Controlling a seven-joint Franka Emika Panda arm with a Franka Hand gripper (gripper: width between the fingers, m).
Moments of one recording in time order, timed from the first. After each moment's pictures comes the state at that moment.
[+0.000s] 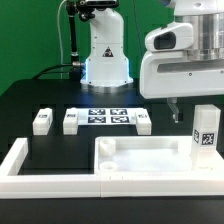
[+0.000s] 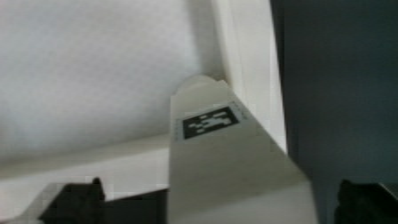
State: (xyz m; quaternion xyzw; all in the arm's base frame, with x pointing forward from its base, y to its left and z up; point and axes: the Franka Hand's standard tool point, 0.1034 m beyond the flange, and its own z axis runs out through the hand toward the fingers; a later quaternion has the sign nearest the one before) arm 0.649 0.099 0.112 -1.00 0.03 -0.01 0.05
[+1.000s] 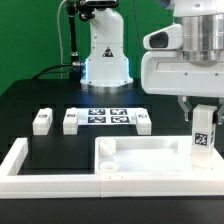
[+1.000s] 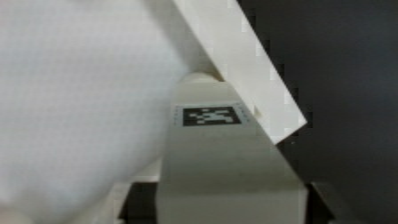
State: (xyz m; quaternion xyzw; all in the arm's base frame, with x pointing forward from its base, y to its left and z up) arm 0.650 0.099 0.112 -0.91 0.41 0.01 0.07
